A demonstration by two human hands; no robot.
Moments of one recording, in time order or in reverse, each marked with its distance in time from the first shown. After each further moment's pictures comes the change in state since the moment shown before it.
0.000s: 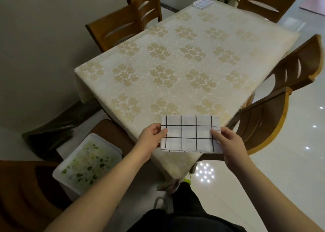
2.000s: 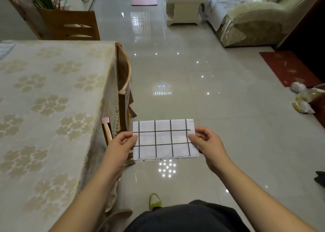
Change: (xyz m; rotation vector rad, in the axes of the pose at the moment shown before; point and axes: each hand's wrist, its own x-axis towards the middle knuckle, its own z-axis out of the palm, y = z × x) left_hand 0.046 0.085 0.532 0.263 -0.487 0.021; right_hand 0.041 -0.019 -0.483 0.344 0.553 -0.056
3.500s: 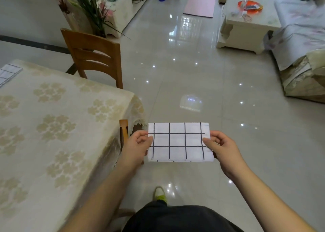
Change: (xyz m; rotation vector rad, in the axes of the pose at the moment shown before) left_hand 0.547 0.210 0.089 0.059 0.251 0.023; right_hand 0.603 -0.234 0.112 -0.126 -0.286 0.023
